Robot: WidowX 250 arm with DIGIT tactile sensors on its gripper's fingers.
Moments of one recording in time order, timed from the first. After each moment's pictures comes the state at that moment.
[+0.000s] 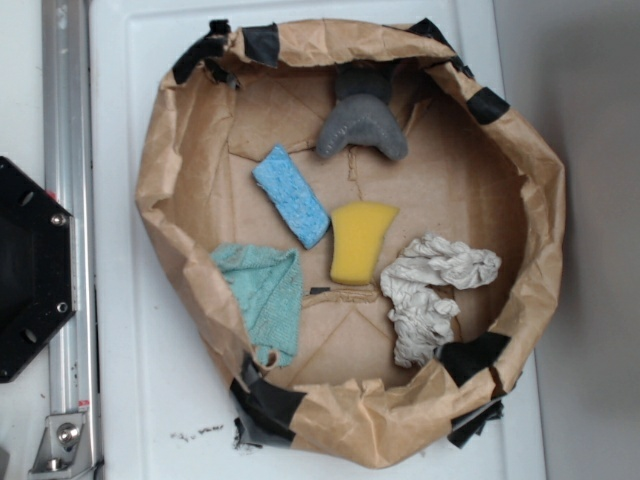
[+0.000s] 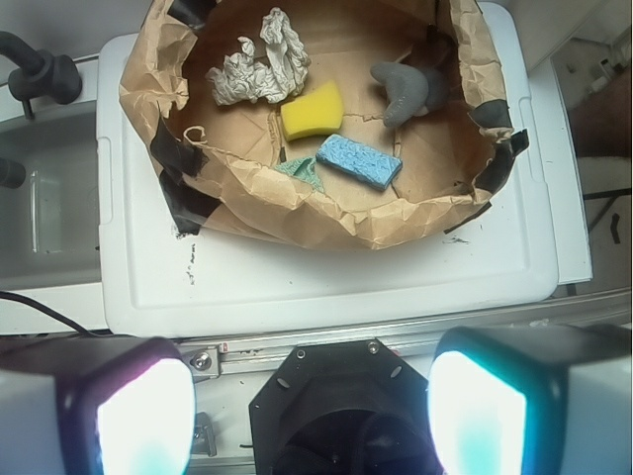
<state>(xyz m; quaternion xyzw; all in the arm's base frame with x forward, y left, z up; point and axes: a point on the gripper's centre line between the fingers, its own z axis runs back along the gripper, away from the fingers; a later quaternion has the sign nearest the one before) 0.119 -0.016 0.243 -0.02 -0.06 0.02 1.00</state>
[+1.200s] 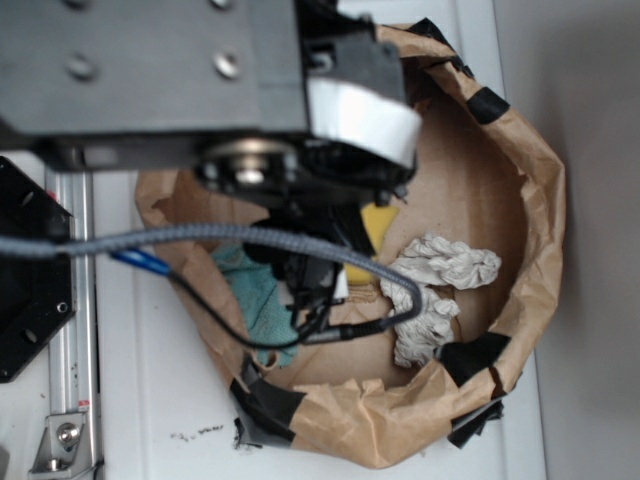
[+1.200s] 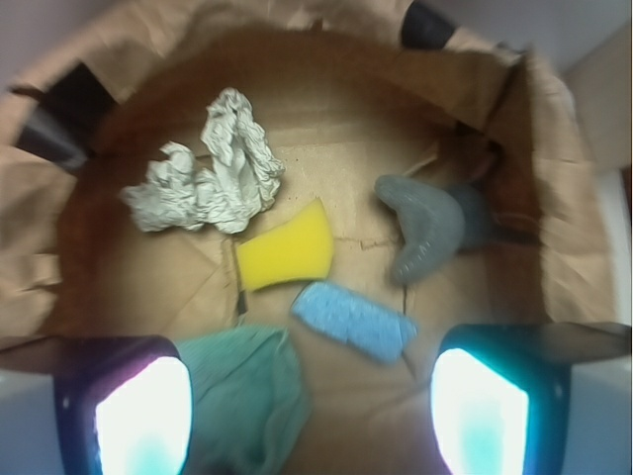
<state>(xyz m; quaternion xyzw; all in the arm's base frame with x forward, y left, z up) 0.248 0.003 0.143 0.01 -0.07 0.01 1.00</state>
